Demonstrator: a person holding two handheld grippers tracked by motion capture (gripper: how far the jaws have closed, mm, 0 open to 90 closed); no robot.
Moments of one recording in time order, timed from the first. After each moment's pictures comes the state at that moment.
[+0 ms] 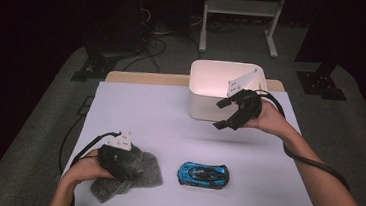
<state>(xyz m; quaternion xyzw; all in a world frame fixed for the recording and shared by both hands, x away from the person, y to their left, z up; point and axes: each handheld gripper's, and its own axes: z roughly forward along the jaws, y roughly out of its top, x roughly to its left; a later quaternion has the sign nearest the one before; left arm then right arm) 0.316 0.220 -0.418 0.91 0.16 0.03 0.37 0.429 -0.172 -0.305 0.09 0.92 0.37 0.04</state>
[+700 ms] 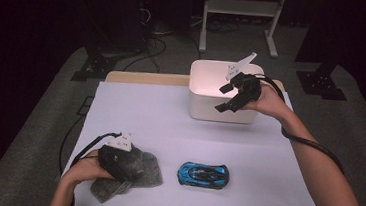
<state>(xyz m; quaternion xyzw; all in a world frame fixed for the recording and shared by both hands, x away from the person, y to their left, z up) 0.316 0.221 -0.420 0.92 0.16 0.02 0.37 0.477 -0.173 -0.295 0.11 0.93 0.34 0.06</state>
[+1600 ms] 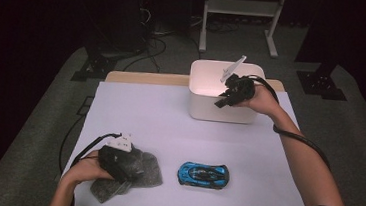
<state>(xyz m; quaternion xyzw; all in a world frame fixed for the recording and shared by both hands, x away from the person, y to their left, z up) 0.316 0.220 -0.423 0.92 0.16 0.01 0.37 0.508 -0.168 -0.326 0.12 0.95 0.29 0.06</state>
